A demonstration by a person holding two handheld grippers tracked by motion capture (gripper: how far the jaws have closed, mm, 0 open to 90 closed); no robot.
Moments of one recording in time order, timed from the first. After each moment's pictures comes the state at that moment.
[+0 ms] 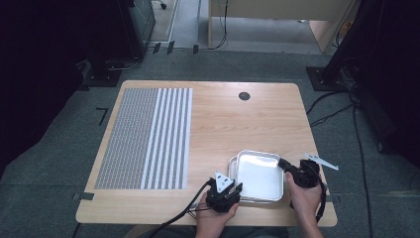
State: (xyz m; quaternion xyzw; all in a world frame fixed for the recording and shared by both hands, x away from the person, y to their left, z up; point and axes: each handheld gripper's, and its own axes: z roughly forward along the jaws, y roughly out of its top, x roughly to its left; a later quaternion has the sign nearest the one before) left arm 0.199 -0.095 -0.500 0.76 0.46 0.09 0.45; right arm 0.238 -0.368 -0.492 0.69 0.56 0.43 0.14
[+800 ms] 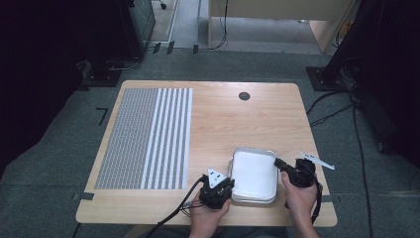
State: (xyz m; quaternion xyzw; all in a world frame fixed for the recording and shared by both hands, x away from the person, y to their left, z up) left arm 0.207 -0.077 -0.492 0.76 0.47 0.09 0.44; right arm 0.237 -0.352 -0.483 0.70 0.55 0.43 0.13
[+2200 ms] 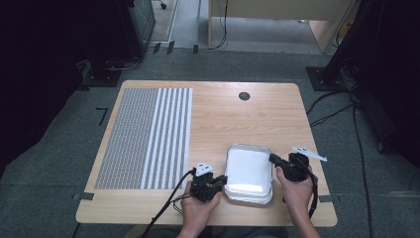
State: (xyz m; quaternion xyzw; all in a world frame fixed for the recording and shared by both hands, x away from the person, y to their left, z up) left arm 0.230 -0.050 -0.489 0.75 0.49 0.01 0.44; right arm 0.253 -0.339 -0.475 0.67 0.60 0.43 0.14
